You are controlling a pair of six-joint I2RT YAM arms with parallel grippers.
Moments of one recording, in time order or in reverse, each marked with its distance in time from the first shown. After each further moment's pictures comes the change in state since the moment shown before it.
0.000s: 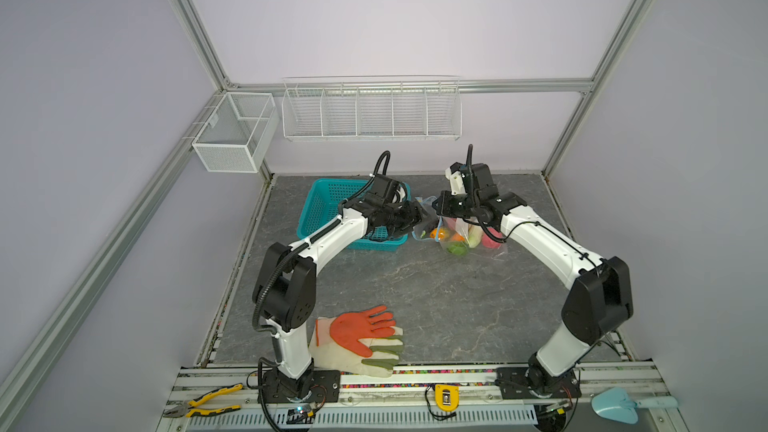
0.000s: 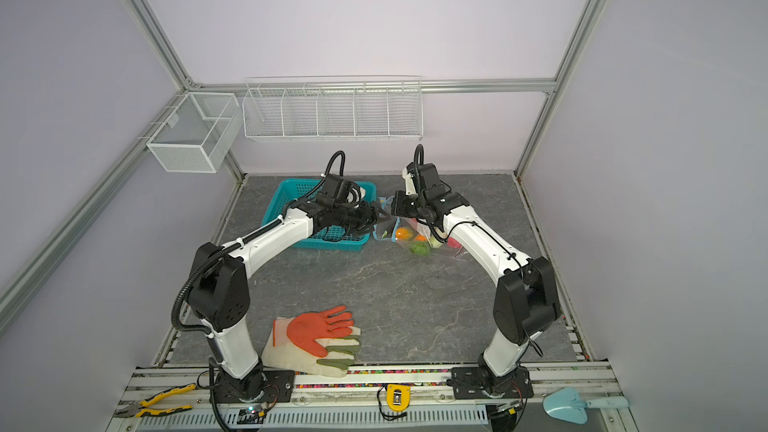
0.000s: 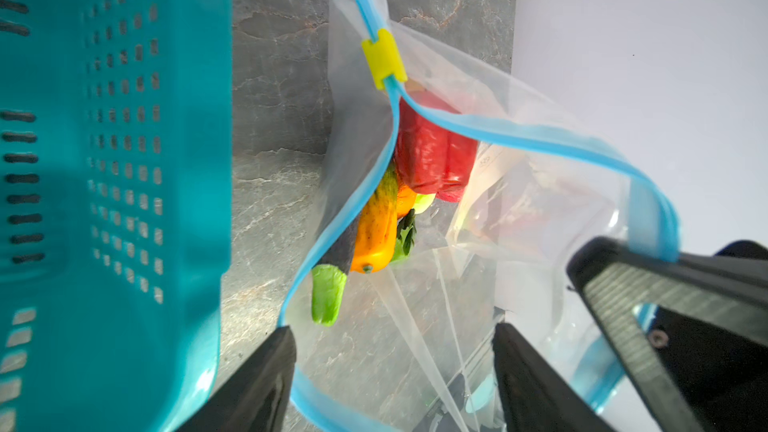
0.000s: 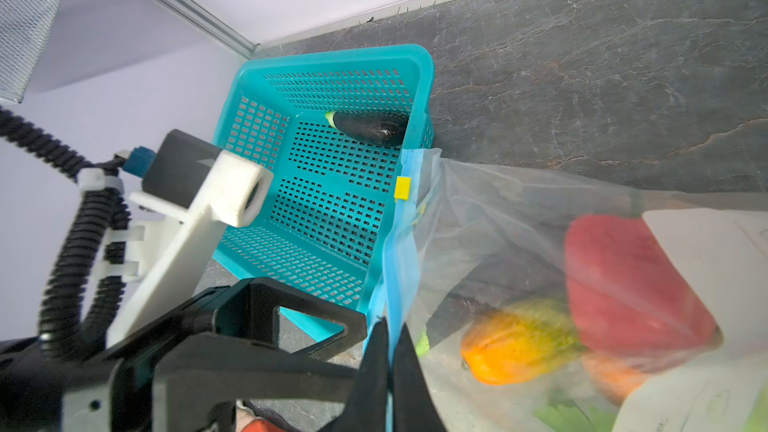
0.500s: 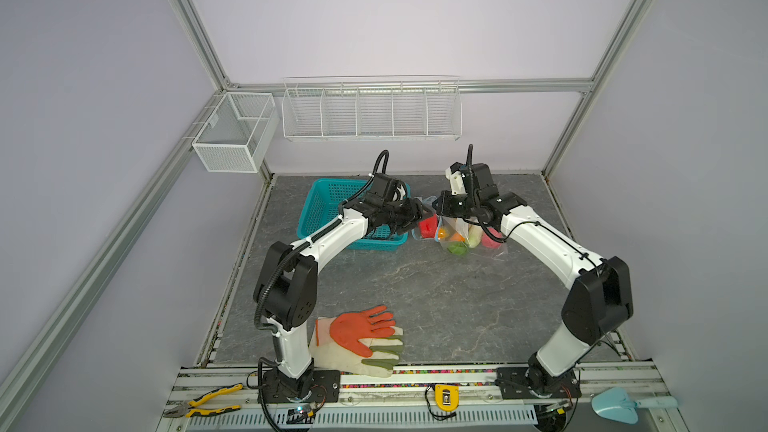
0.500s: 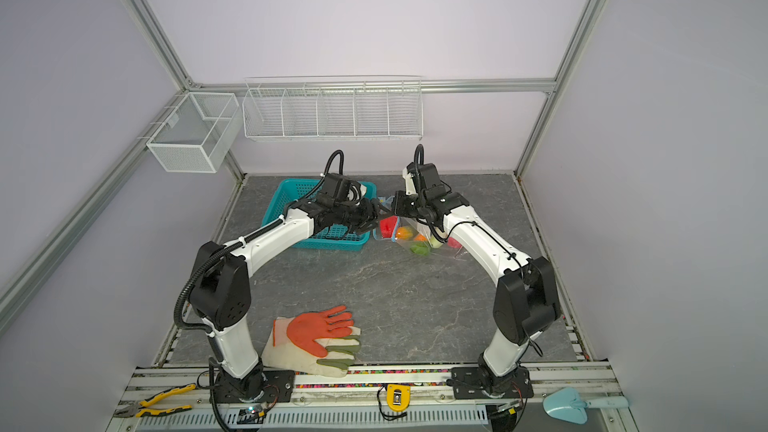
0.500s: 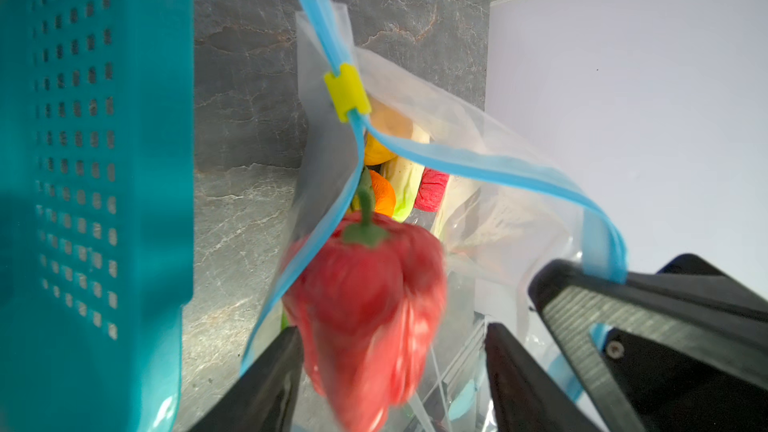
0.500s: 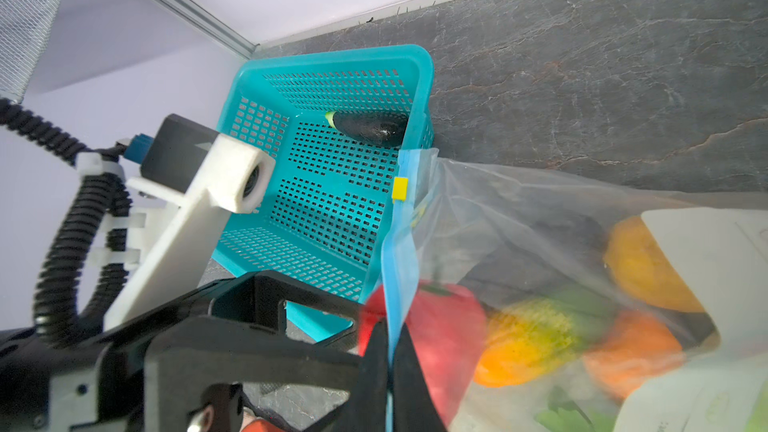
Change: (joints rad) left arm -0.007 0.025 -0.011 0.115 0.049 -0.069; right arm 0.000 0.000 0.000 0.000 0.000 0.000
